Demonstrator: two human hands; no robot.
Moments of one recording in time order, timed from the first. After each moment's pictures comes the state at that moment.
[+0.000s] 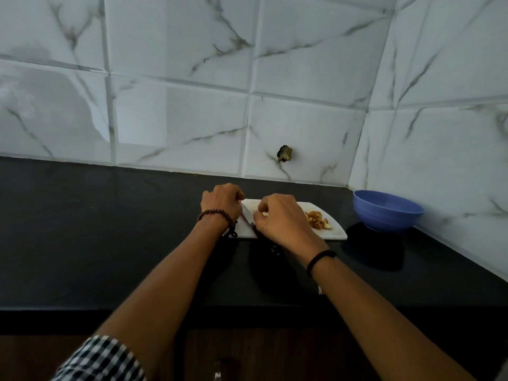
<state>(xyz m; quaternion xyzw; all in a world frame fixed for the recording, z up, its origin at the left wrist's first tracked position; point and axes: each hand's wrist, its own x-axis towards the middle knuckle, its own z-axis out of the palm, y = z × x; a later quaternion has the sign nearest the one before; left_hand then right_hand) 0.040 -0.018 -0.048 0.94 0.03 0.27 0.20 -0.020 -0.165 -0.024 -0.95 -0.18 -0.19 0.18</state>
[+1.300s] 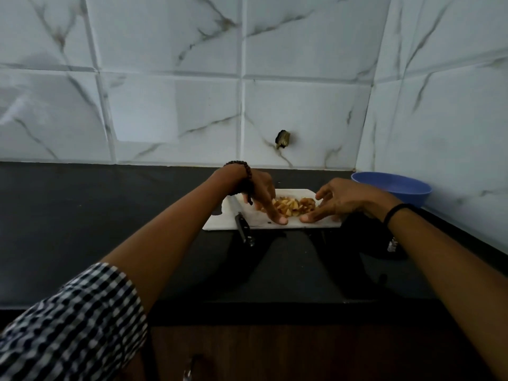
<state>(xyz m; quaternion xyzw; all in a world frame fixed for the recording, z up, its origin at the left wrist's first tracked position) 0.058 -0.096 0.014 0.98 -0.12 -0.14 0.10 0.058 -0.307 0.003 -0.97 -0.13 0.07 0.18</state>
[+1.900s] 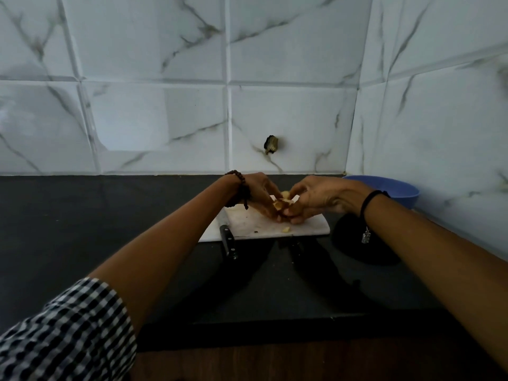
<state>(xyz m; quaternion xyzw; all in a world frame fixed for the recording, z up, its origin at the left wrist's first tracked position) 0.079 -0.113 0.006 0.95 -0.12 -0.10 0.28 0.081 -0.291 0.005 -0.85 -0.14 0.20 0.47</state>
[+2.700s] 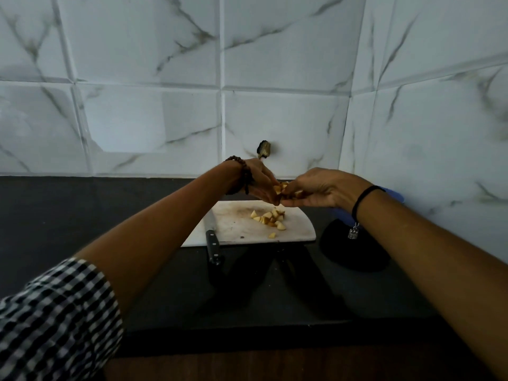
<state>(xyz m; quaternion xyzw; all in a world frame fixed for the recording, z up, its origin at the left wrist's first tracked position) 0.076 -0.142 0.042 0.92 -0.06 -0.05 0.38 0.087 -0.298 0.026 -0.75 -0.06 0.16 0.64</state>
